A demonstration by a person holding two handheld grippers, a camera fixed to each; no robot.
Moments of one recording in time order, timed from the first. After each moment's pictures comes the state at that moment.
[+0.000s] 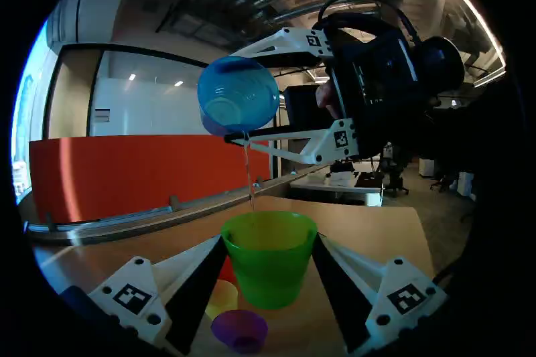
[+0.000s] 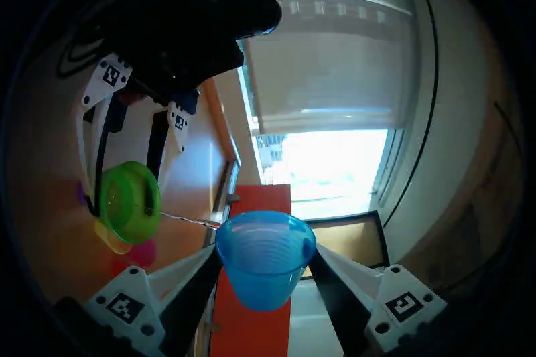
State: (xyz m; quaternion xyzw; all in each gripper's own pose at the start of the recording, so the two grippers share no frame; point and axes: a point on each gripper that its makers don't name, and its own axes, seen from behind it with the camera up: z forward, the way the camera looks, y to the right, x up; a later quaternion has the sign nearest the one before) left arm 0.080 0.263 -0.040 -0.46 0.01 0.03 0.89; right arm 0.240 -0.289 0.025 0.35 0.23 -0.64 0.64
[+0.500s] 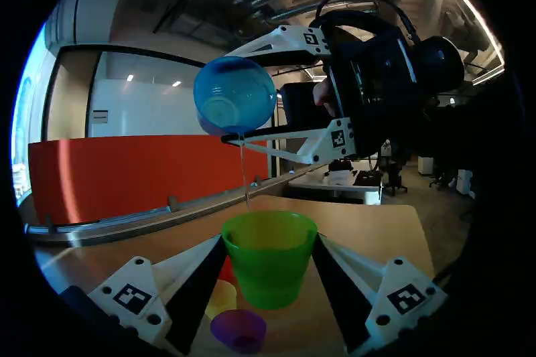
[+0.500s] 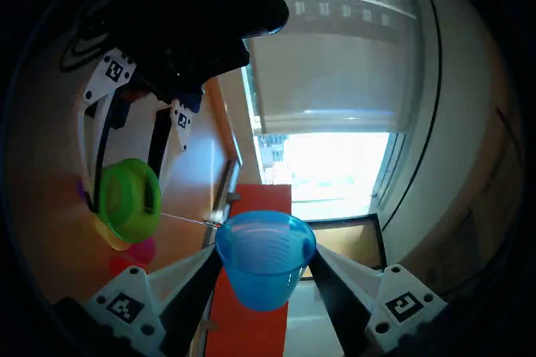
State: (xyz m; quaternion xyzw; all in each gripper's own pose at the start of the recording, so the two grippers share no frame) left arm 0.078 0.264 -0.043 -0.46 0.01 0.03 0.89; right arm 0.239 -0.287 0.023 0.35 0.23 -0.65 0.63
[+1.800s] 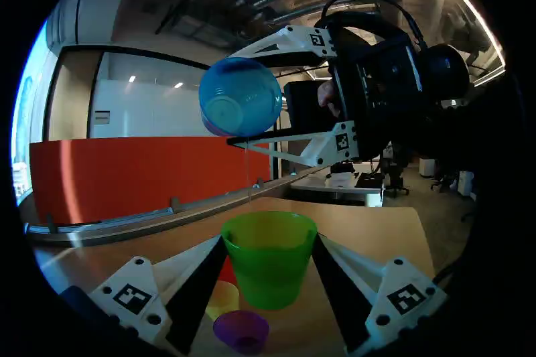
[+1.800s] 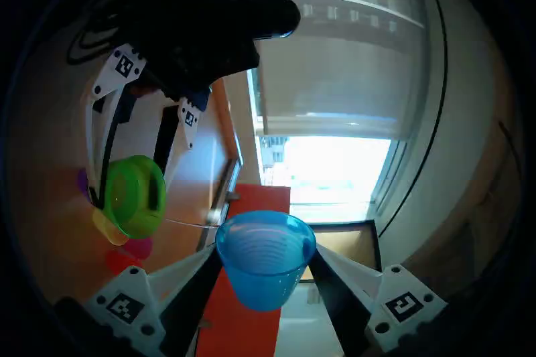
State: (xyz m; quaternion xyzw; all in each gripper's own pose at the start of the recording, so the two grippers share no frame) left arm 0.082 0.261 -0.041 -0.46 0.01 0.03 0.89; right arm 0.239 -0.288 0.018 0.35 0.24 -0.67 0.61
